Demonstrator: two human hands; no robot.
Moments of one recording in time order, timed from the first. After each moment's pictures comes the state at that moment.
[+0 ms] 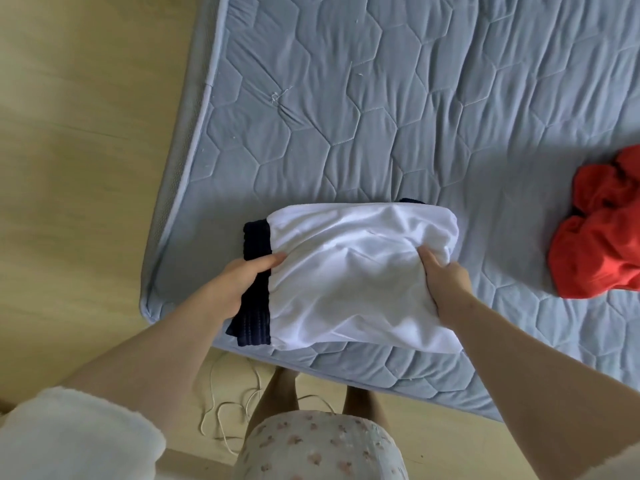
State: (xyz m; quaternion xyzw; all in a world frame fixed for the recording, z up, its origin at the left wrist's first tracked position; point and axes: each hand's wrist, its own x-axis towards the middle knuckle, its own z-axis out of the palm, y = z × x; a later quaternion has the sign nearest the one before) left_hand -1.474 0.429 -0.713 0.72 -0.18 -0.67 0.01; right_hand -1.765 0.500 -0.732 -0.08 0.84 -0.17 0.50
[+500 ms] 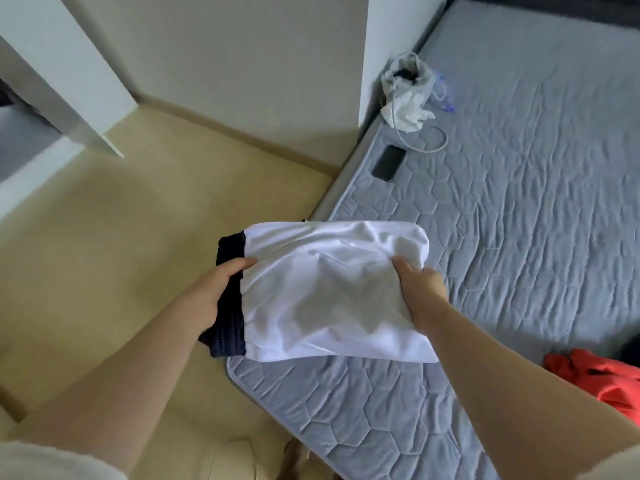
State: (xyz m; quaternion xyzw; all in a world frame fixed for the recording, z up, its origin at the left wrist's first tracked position) left_hand -1.375 0.396 -0.455 0.73 -0.14 -0.61 0.28; right_hand -1.664 0.374 -0.481 -0.29 0.77 -0.27 0.51
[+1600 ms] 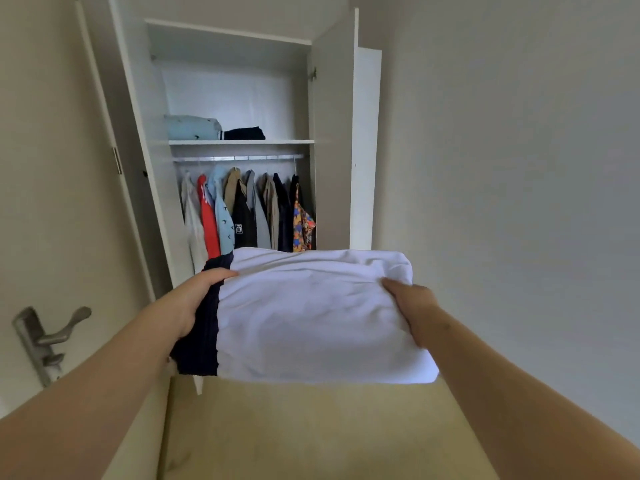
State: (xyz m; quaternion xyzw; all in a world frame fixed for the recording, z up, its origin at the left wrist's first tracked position) left_hand -0.883 0.540 -0.068 0.69 -0.10 -0.32 0.64; right_hand -1.087 0.310 -0.106 -0.60 0.41 -0.30 0.62
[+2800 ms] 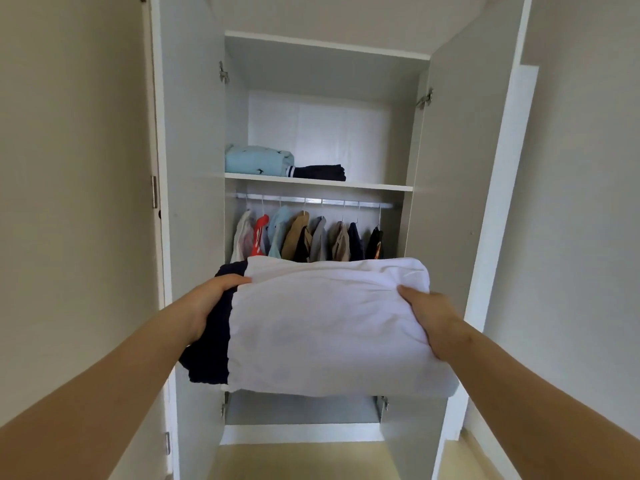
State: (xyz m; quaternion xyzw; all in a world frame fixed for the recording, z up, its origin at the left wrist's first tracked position) left_hand -0.494 0.311 -0.050 0.68 -0.05 -0.20 0.71; right_hand -0.640 0.040 -0.048 -0.69 0.29 -0.27 0.60
